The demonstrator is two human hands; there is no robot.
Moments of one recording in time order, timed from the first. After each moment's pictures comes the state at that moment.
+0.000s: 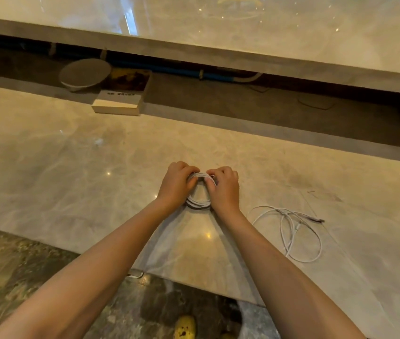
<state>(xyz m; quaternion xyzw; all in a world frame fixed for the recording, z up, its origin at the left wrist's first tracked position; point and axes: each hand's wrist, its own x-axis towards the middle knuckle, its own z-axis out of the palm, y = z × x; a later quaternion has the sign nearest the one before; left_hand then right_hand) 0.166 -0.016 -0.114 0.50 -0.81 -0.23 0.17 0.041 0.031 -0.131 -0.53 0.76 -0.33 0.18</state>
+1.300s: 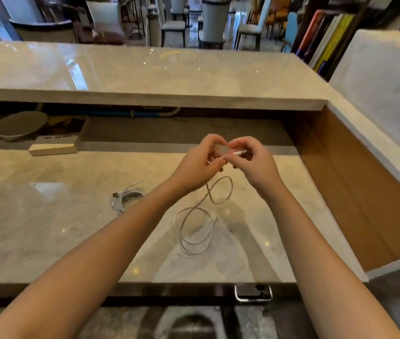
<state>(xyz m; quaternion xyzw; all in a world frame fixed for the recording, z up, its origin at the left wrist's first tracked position) 0.003 0.116 0.041 0.27 -0.83 -0.42 0.26 -0.125 0.190 0.036 -0.45 0.67 -0.55 0.23</state>
